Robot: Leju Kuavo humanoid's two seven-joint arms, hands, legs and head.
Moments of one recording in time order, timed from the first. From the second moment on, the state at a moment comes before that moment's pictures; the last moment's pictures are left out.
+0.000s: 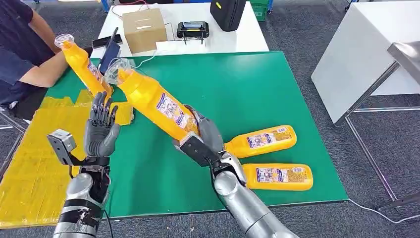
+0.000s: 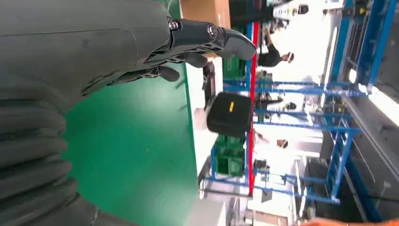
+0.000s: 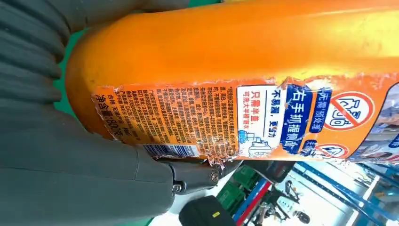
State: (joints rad) left arm -0.28 -0.11 0.07 -1.27 0.01 -0.20 -0.43; right arm -0.41 0.27 0.49 -1.01 0.44 -0.28 -0.27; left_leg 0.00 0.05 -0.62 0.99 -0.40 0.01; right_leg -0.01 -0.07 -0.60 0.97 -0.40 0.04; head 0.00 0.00
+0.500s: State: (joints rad) left arm -0.24 -0.12 -0.04 -1.33 0.15 -0.35 -0.40; right arm -0.42 0.32 0.59 -0.95 0.53 -0.22 -0.23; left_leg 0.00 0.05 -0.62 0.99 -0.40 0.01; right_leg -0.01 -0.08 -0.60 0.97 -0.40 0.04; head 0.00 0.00
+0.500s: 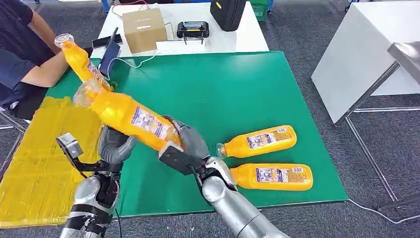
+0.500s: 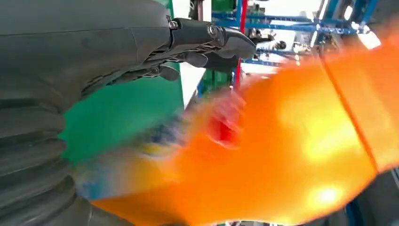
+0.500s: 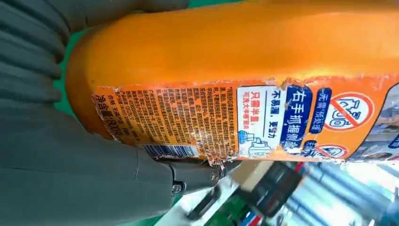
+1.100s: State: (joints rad) left arm -0.14 -0.11 -0.01 -1.38 0.11 -0.32 -0.47; right arm -0.40 0.35 0.80 -0.92 0.62 -0.21 -0.17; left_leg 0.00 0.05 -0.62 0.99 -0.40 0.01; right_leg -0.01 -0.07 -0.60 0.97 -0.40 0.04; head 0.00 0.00
